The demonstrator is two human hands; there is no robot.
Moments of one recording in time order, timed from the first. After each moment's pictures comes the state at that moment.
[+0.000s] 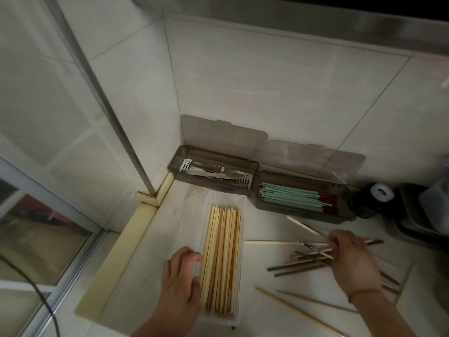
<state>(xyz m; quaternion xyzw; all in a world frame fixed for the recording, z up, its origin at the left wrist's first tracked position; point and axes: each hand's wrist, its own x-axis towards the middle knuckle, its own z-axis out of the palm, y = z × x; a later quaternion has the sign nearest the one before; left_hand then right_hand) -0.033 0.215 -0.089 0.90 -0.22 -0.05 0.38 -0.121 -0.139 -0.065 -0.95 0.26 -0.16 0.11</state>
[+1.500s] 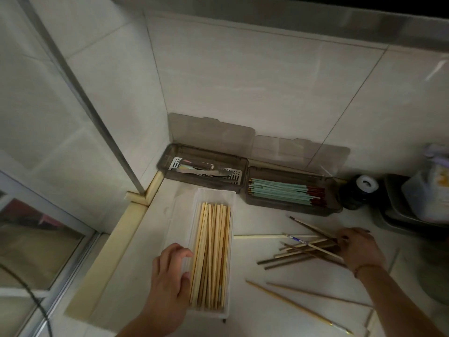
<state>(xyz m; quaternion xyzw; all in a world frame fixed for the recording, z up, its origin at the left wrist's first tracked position) -0.034 0.214 -0.083 0.90 -0.23 -0.06 0.37 -0.138 -0.235 -0.123 -0.91 0.40 0.04 0.09</state>
